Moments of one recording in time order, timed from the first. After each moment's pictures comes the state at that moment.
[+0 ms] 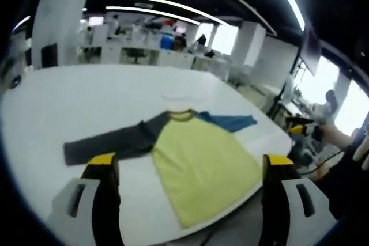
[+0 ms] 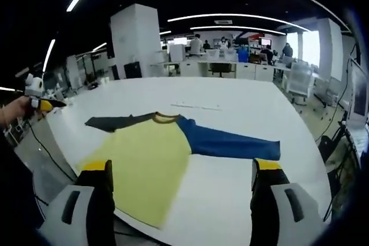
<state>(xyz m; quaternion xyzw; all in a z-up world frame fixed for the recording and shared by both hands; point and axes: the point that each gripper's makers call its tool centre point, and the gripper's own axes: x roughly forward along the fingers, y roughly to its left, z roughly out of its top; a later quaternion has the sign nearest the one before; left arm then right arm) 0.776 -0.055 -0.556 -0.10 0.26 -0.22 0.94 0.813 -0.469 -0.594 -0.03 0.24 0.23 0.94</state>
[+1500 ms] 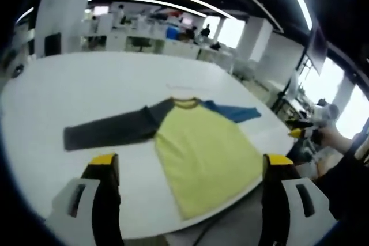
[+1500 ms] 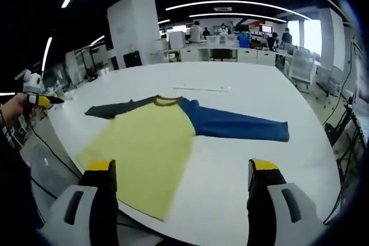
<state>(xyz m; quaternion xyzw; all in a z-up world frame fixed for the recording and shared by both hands) 0.768 -0.051 -0.583 -0.10 0.29 -0.20 0.93 0.808 -0.462 -0.636 -0.02 0.28 0.24 0.93</state>
